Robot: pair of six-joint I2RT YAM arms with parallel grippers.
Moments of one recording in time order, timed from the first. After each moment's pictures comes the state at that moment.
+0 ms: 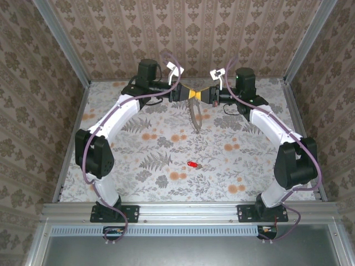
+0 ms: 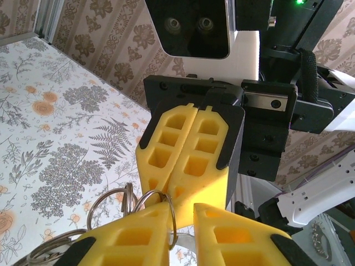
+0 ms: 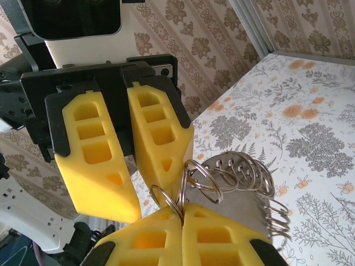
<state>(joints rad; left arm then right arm) -0.49 1.82 1.67 -0.28 1.10 -0.22 0.22 1.64 1.32 0.02 -1.03 0.35</state>
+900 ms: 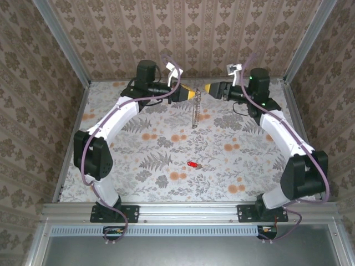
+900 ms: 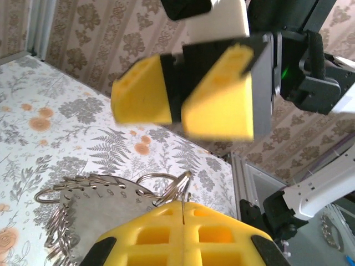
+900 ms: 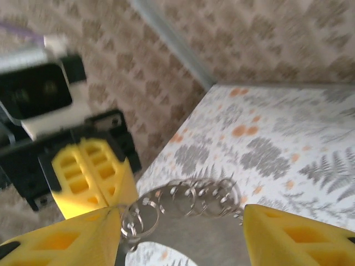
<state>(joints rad) -0.48 1.79 1.62 -0.20 1.14 -0.17 0.14 1.48 1.25 0.02 -0.81 0.51</state>
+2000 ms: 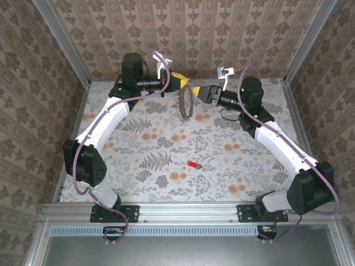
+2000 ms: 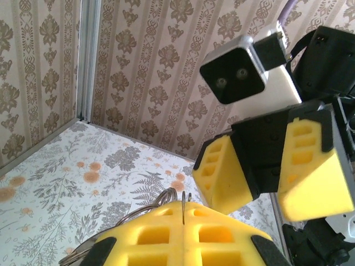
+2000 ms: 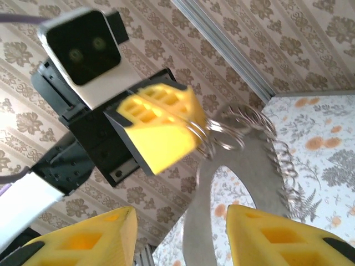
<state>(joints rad) -0.43 1.69 1.62 -0.08 1.06 -0.14 0.33 1.38 1.16 0.25 -0.73 0.78</state>
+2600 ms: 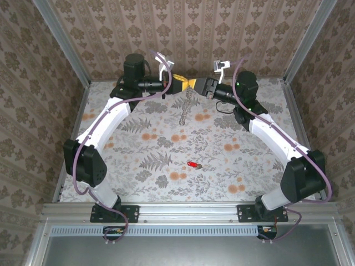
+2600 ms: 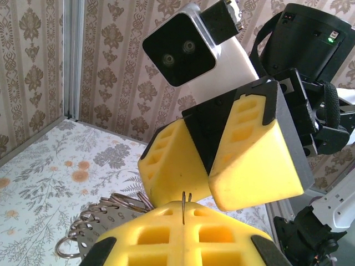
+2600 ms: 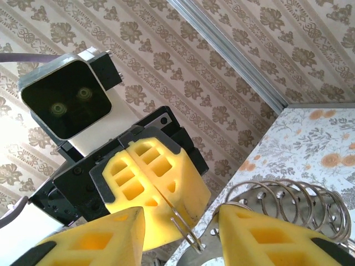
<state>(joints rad) -0.45 1.69 1.62 -0.11 1.09 -0.11 0.33 1.50 1.24 0.34 -0.75 0.84</state>
